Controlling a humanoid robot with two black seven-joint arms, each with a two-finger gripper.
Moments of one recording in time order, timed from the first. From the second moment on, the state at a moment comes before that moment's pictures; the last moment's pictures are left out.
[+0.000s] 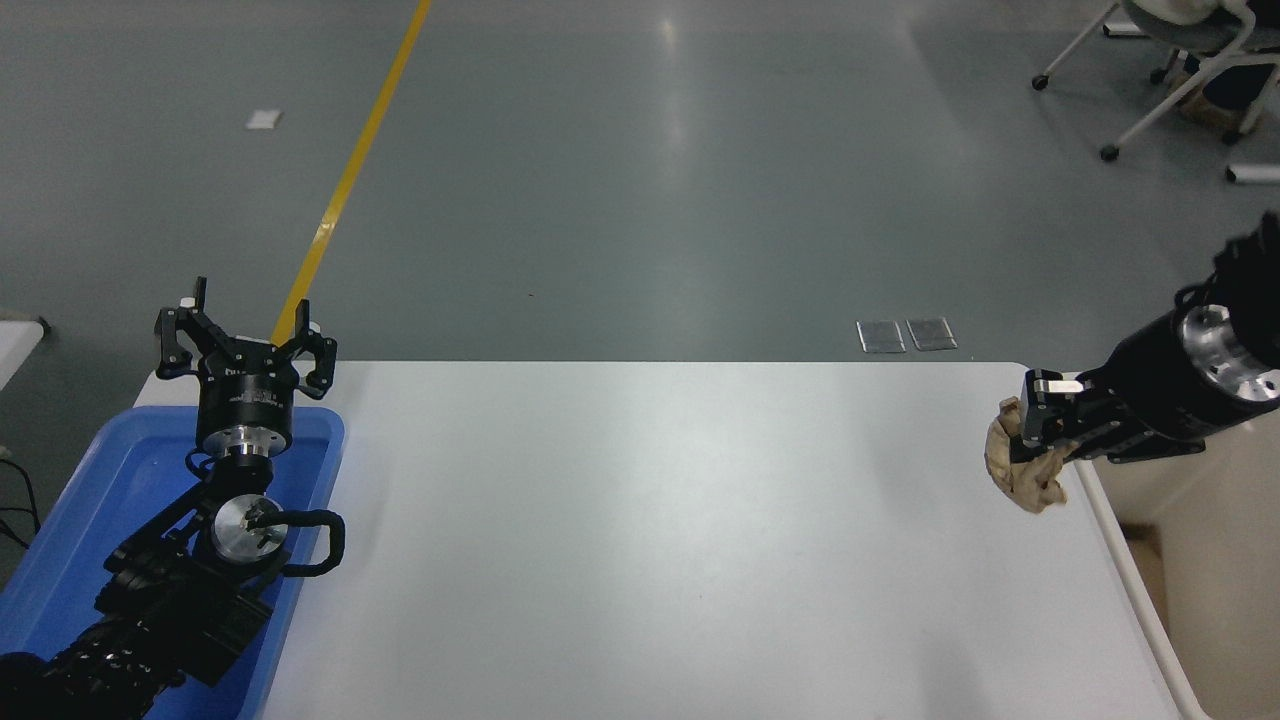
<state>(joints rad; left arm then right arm) -0.61 0.17 -1.00 -0.41 -0.12 -0.53 -0.59 2.20 -0.84 -1.12 1.58 -0.28 0.67 -0.17</state>
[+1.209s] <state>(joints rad) -0.61 0.17 -1.00 -0.41 -0.12 -0.53 -0.59 1.73 -0.89 -0.79 0.94 -0.31 0.79 -0.17</state>
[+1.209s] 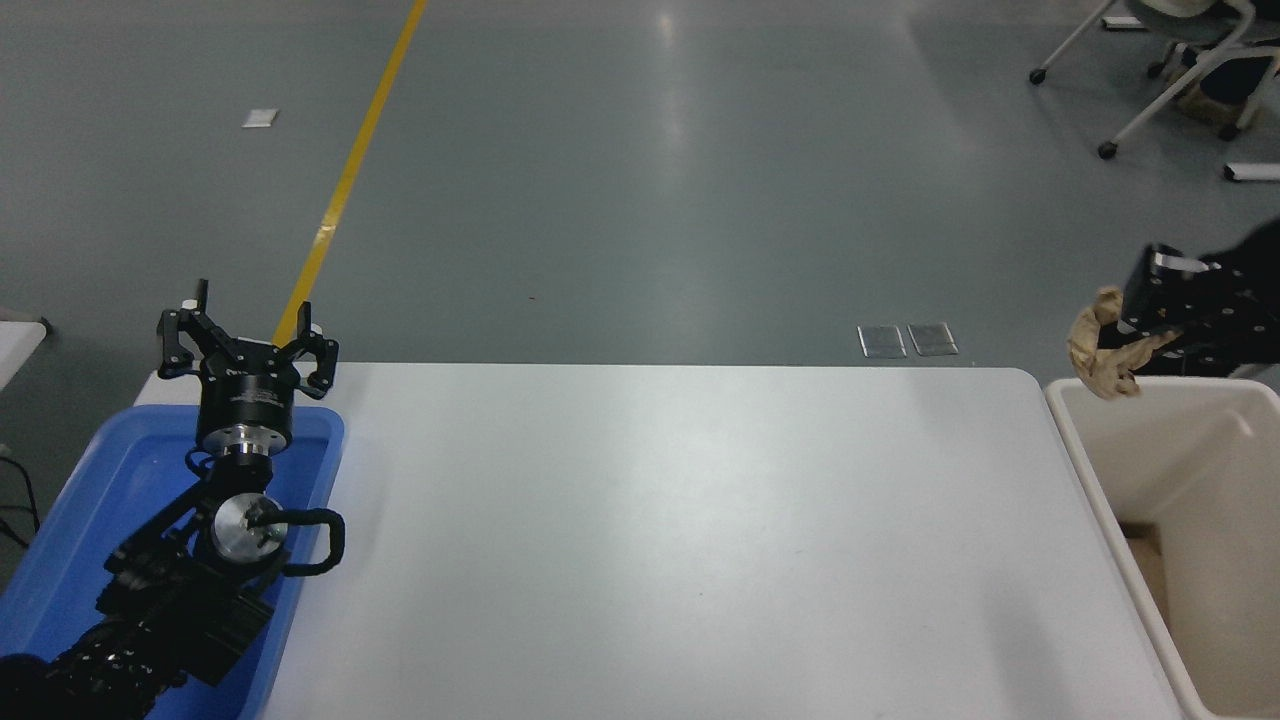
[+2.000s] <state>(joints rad) -0.61 0.17 -1.00 -0.41 -0.12 -0.53 -0.60 0.91 -0.46 -0.62 0.19 -0.29 0.30 -0.18</state>
